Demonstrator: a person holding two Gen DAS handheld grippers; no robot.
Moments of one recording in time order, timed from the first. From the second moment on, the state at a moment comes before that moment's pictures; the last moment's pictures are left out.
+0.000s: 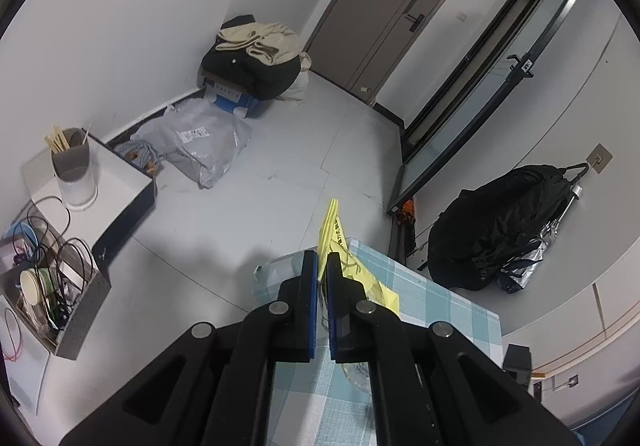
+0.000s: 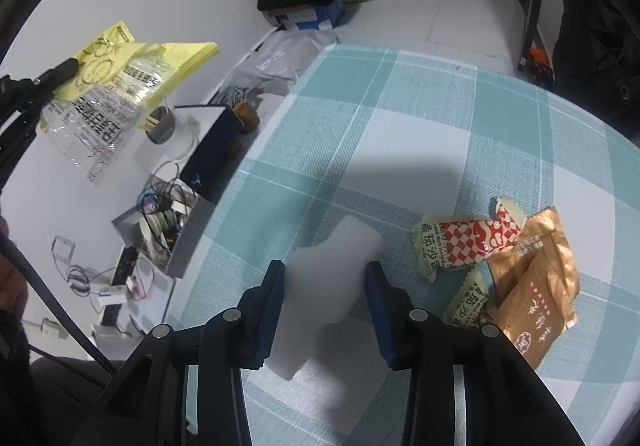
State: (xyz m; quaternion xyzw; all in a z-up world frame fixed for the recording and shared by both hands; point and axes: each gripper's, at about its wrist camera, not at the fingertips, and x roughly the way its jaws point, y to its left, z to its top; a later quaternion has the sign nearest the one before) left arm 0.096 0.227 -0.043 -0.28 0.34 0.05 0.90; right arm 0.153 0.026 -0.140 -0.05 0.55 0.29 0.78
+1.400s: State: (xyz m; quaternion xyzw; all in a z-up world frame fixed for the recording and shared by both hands) left arm 0.060 0.059 0.016 -0.16 0.31 -0.08 0.94; right arm 0.052 -0.184 -0.011 0.07 0.37 0.25 0.89
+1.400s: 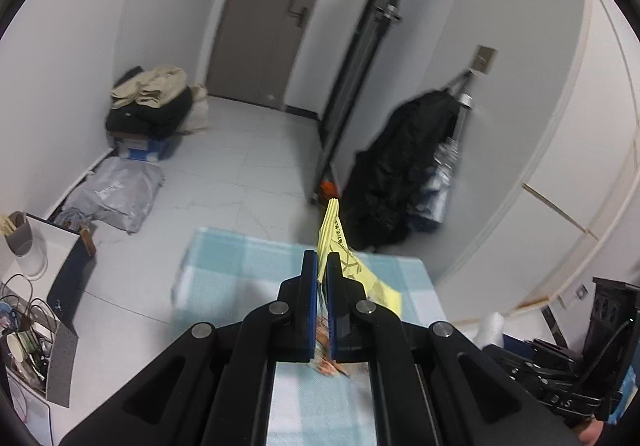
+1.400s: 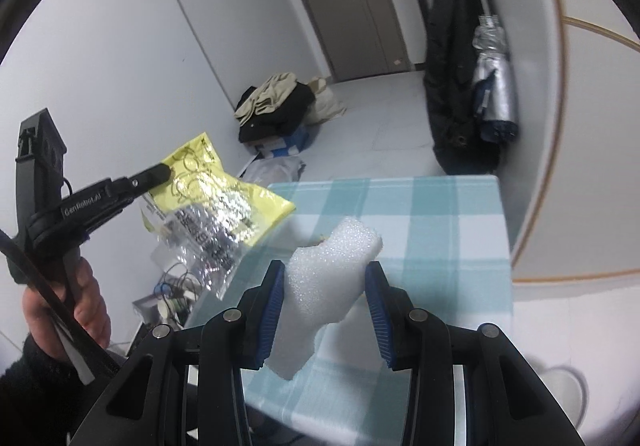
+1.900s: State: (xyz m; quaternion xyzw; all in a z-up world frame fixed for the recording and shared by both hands) left arm 0.018 -0.015 0.051 -0.17 0.30 -0.12 0.93; right arm -0.033 -0.288 0.048 0.13 0.31 0.21 0.92
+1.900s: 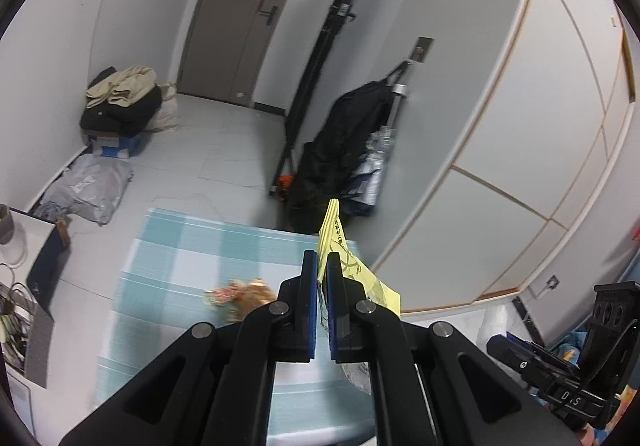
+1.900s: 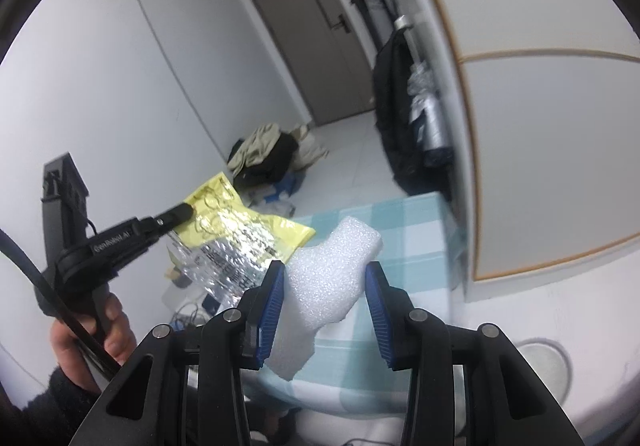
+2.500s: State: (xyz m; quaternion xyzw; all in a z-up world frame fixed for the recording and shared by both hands) left arm 0.044 -0.174 0.032 -0.11 0.35 -0.24 0.90; right arm -0.077 -0.464 0.023 0.18 0.30 0.05 0.93
